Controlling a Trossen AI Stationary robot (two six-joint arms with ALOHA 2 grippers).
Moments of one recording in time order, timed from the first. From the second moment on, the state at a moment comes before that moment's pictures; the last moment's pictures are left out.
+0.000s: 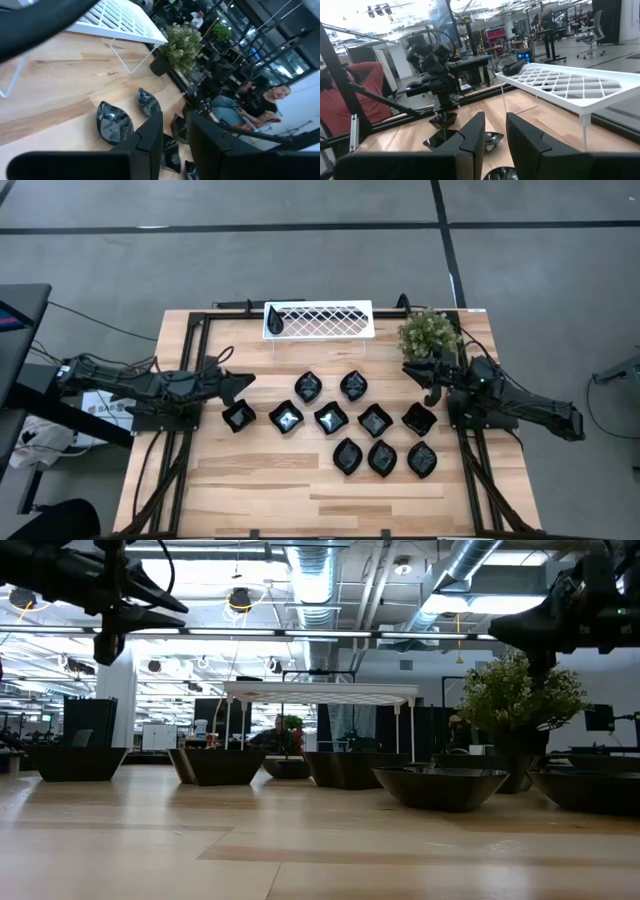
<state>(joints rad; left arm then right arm) -0.23 0.58 0.27 -0.03 -0.57 -0.87 -0.34 0.02 0.04 0.07 -0.08 0.24</state>
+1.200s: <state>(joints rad) -0.31 0.36 0.13 -0.04 -0.54 -0.76 -0.03 0.74 0.62 -0.51 -0.08 0.16</state>
